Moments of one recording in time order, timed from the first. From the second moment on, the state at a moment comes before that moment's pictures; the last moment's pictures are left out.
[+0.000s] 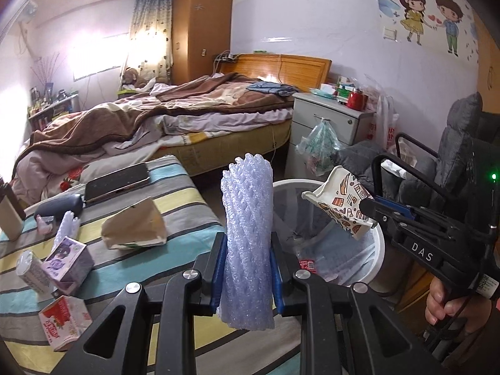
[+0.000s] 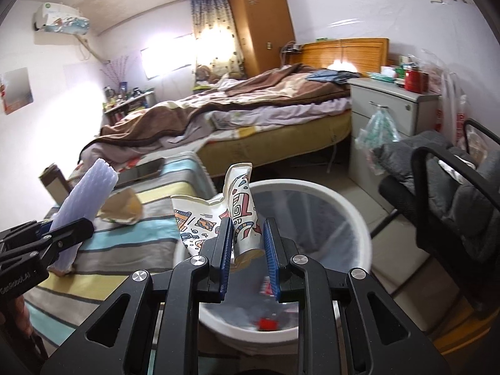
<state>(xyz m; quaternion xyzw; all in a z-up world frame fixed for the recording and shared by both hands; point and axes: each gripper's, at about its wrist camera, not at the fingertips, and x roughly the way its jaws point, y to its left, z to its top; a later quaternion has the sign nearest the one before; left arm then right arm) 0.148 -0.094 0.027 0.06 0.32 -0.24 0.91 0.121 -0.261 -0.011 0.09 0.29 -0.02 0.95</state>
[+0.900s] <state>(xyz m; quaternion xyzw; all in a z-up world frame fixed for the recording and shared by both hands) 0.170 -0.158 -0.011 0.07 0.36 -0.28 0.89 0.136 -0.302 -0.041 0.08 0.36 -0.05 0.93</state>
